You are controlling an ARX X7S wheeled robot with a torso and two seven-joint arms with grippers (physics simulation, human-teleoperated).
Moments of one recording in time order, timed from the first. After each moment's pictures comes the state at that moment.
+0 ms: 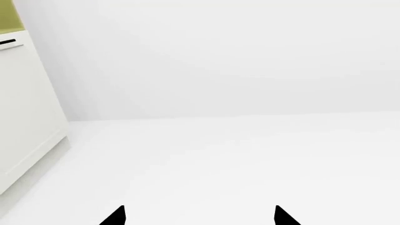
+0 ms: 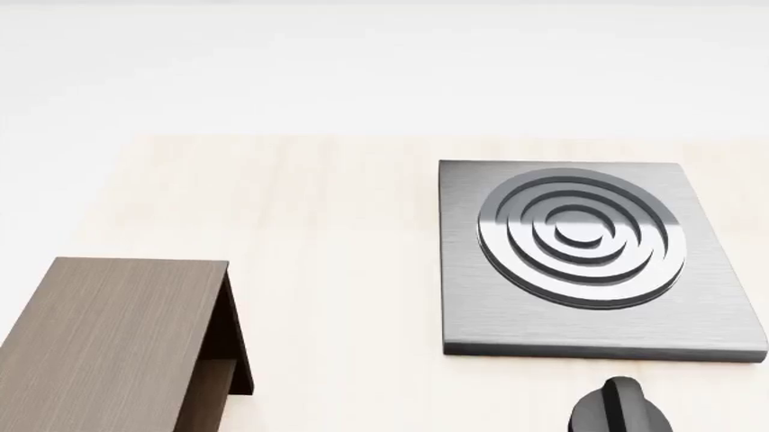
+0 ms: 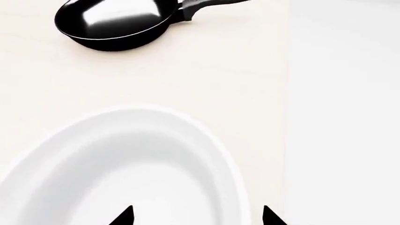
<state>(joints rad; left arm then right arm) 0.60 -0.13 -0.38 0.45 -0.44 -0.03 -1.37 0.02 0.18 0.75 -0.57 0.83 1.03 1.17</state>
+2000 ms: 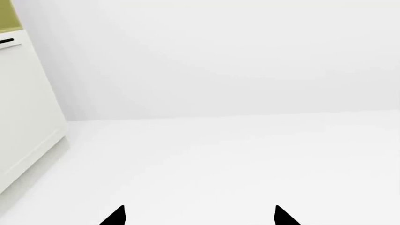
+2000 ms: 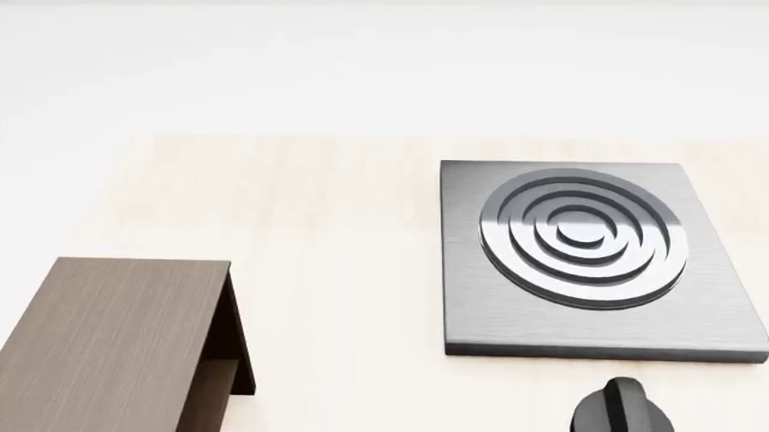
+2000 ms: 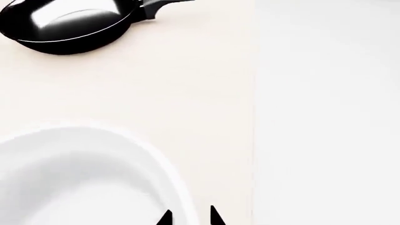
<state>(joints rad) 0.59 -0.13 -0.38 0.44 -0.44 -0.03 -1.37 0.01 0.18 0.80 -0.50 0.77 0.98 1.14</state>
